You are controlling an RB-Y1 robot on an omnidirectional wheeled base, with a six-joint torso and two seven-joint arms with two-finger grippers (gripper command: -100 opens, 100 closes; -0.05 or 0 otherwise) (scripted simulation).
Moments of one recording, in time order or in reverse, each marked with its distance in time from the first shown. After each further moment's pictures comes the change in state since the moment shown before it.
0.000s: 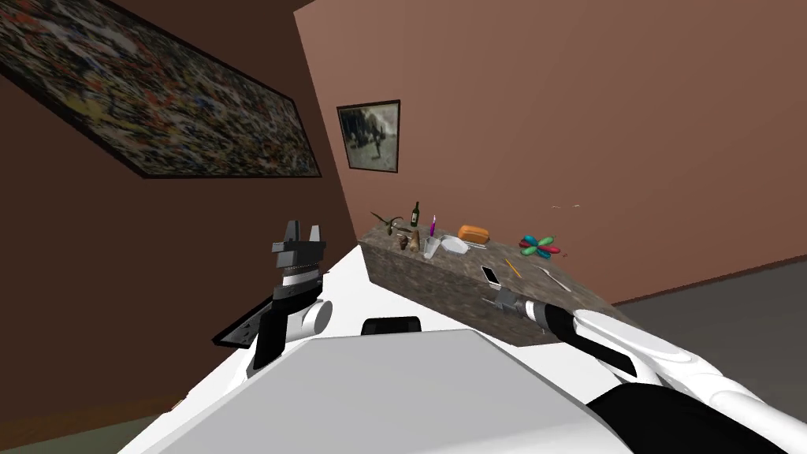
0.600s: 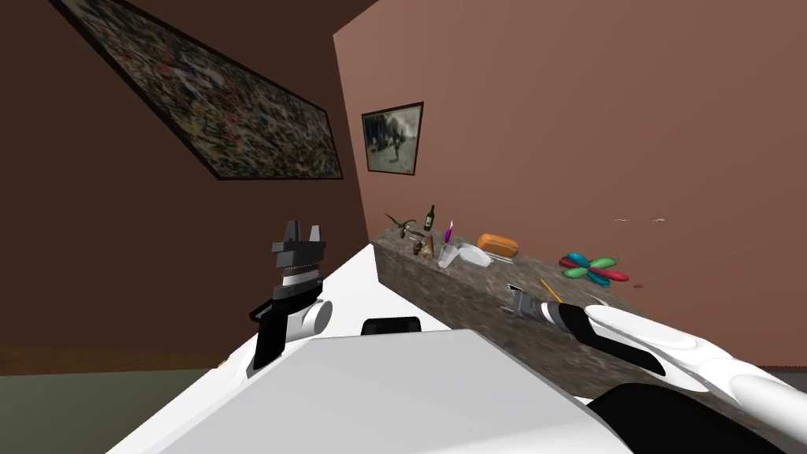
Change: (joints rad) left arm 0.000 0.000 0.000 0.000 0.000 0.000 0.000; right arm 0.018 -0.147 0.045 0.127 0.103 0.038 0.013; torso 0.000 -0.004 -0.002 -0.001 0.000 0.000
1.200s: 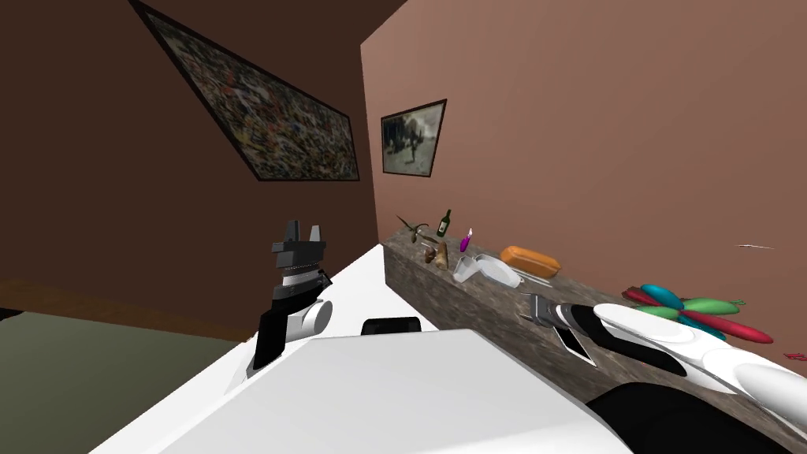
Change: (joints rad) left arm 0.000 0.000 0.000 0.000 0.000 0.000 0.000; right arm -0.067 -0.080 0.116 0.147 0.099 0.037 -0.008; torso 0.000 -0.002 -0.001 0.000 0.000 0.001
